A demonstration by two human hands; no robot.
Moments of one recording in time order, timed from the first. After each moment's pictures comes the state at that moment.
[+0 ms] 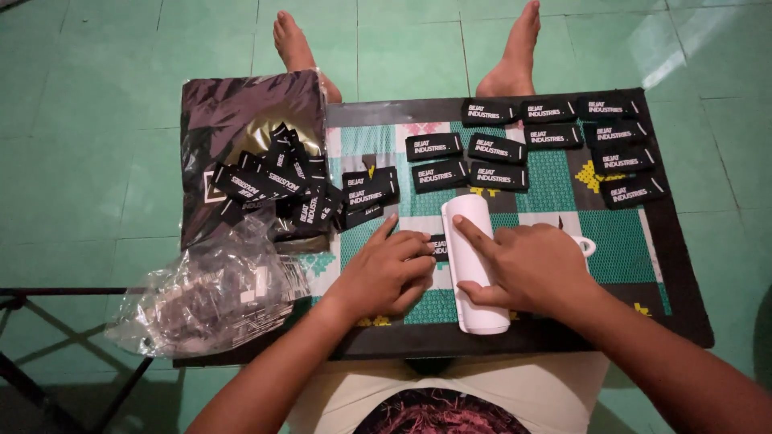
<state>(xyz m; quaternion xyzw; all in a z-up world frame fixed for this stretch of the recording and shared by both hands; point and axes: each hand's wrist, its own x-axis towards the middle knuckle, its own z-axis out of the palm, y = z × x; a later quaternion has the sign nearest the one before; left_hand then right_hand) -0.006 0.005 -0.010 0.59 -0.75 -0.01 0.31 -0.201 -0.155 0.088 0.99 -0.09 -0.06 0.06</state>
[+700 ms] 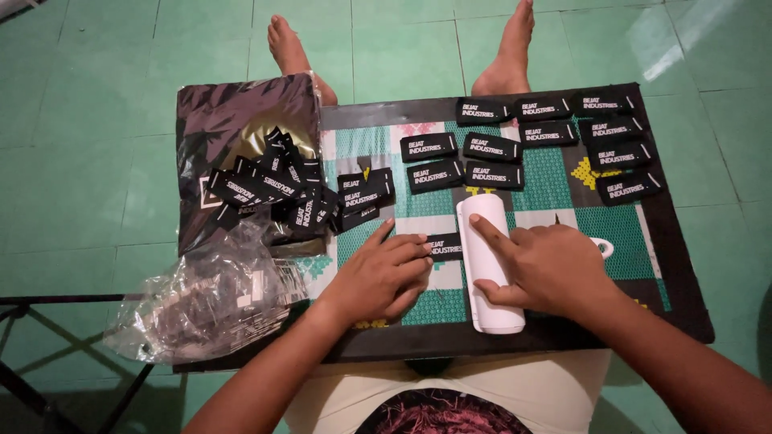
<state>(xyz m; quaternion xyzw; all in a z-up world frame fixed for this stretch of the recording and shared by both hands) -0.003 0.009 0.001 0.57 -0.77 -0.01 0.27 -0.224 -0.166 0.086 0.99 -0.11 -0.04 0.05</state>
